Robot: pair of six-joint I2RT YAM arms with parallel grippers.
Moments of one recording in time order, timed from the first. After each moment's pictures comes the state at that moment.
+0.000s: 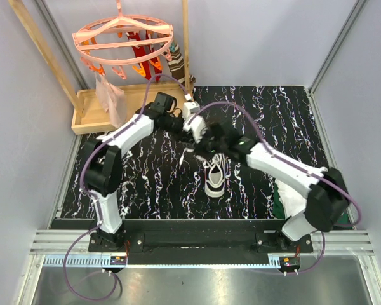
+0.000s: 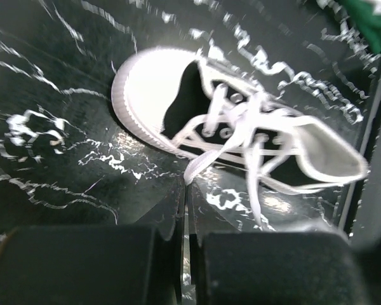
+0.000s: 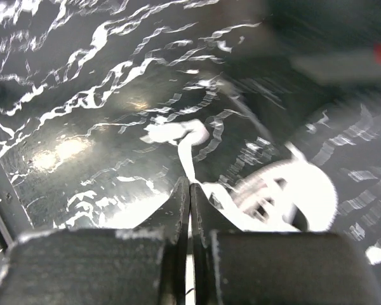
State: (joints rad) left arm -0.42 1.94 1.51 -0.54 0.80 0.29; right arm 0.81 1.58 1.22 -0.31 -0.21 -0.23
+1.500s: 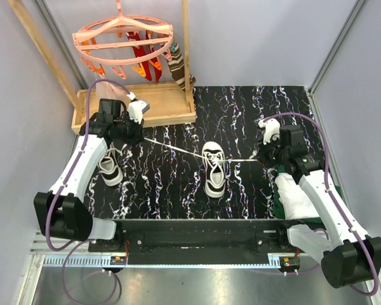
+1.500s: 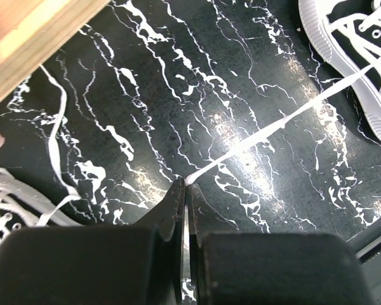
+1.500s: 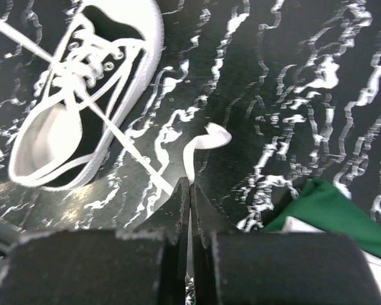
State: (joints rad) left arm -0.13 1.37 1.24 -0.74 0.40 0.30; right arm 0.21 1.01 0.88 -0.60 -0.21 -0.15
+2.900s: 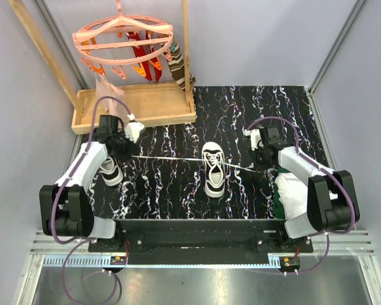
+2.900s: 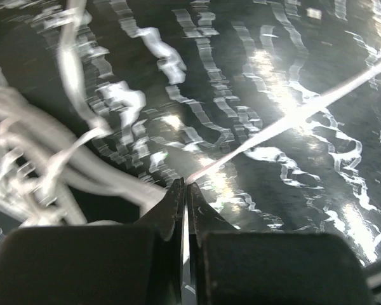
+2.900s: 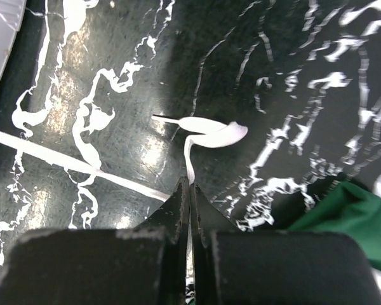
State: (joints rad) left arm 0.00 1.38 1.02 -0.70 0.27 0.52; right arm 0.21 1.46 0.85 -0.49 -0.10 -0.21
